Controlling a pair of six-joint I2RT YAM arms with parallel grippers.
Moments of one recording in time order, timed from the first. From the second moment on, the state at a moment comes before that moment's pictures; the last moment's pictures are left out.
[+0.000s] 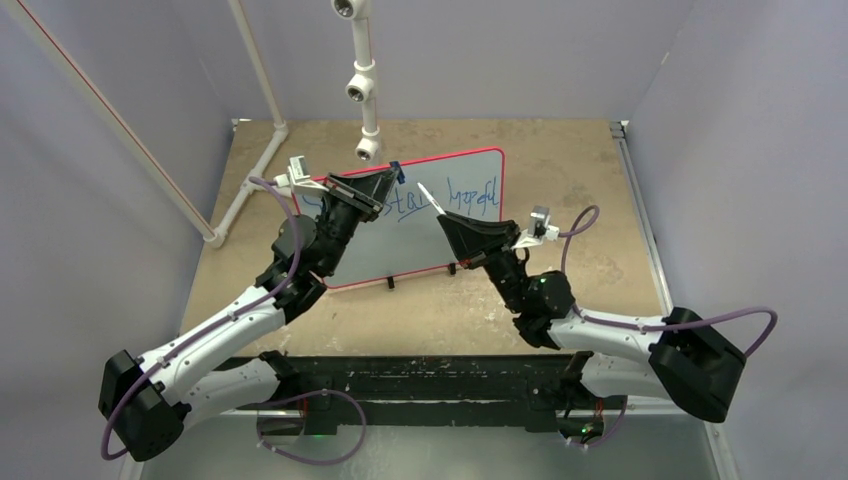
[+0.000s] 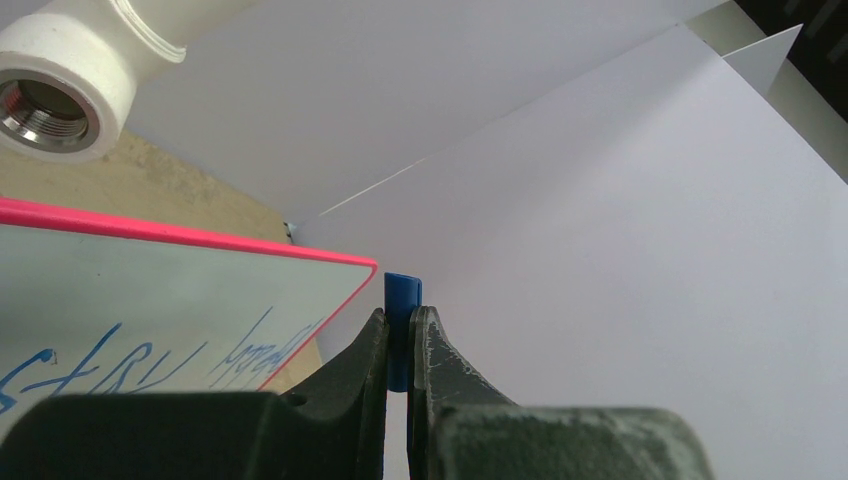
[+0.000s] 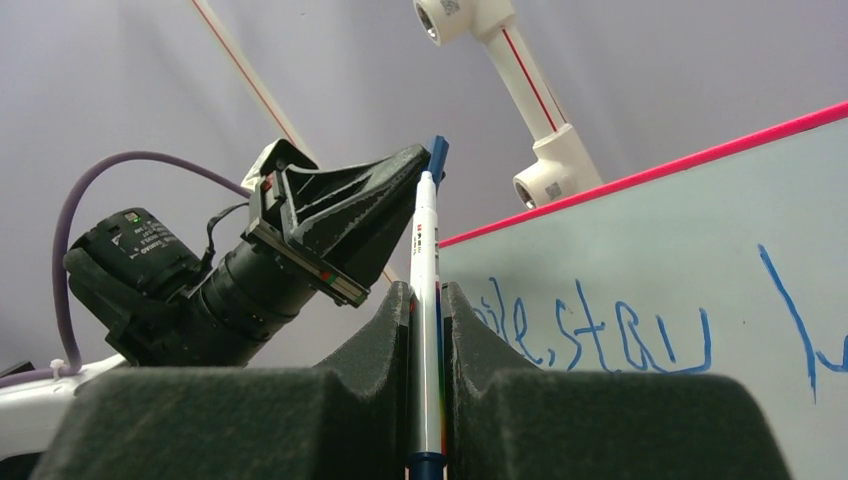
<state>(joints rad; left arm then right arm) -0.73 0.99 0.76 0.49 -0.32 -1.06 0.93 1.17 0.39 1.39 0.23 0.57</state>
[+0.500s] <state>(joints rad) -0.73 1.00 0.76 0.51 -0.31 -1.07 0.93 1.22 0.44 1.38 0.22 0.57</state>
